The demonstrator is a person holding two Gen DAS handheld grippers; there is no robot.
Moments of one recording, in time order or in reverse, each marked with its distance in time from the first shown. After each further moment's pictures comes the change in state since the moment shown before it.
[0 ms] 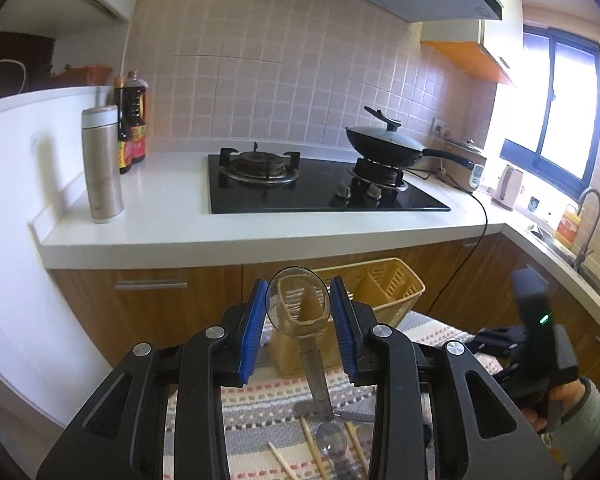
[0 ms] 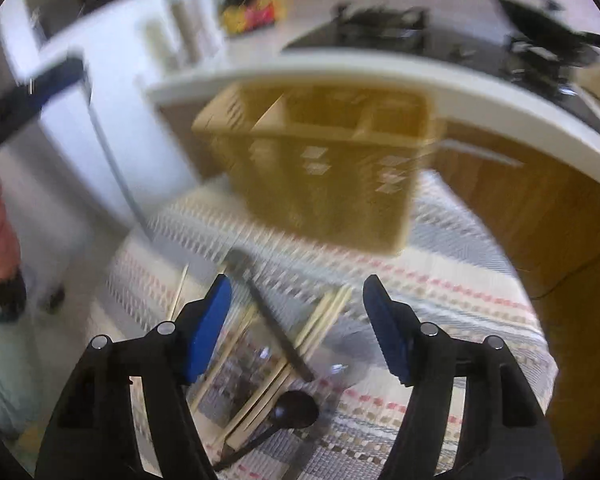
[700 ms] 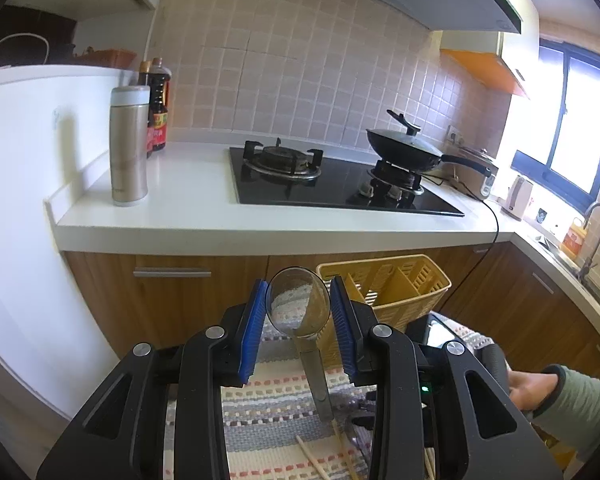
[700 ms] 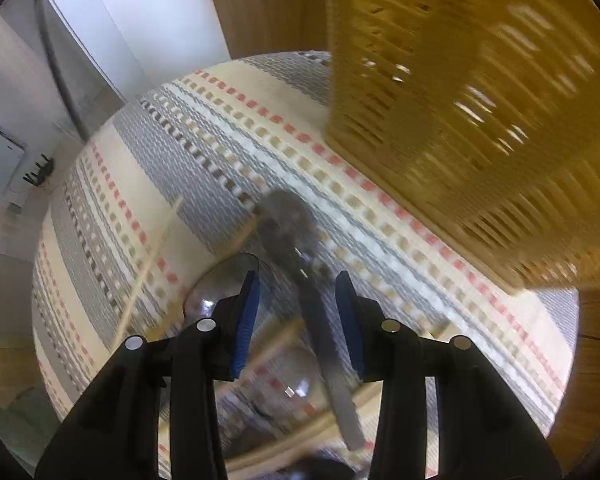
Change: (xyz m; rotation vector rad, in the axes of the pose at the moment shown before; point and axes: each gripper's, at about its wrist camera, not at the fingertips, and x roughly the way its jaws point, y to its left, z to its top) left arm -0.003 0.042 -0.012 -0.052 0.005 0.020; right arm 0.138 0.064 0.020 -0.259 0.340 -0.013
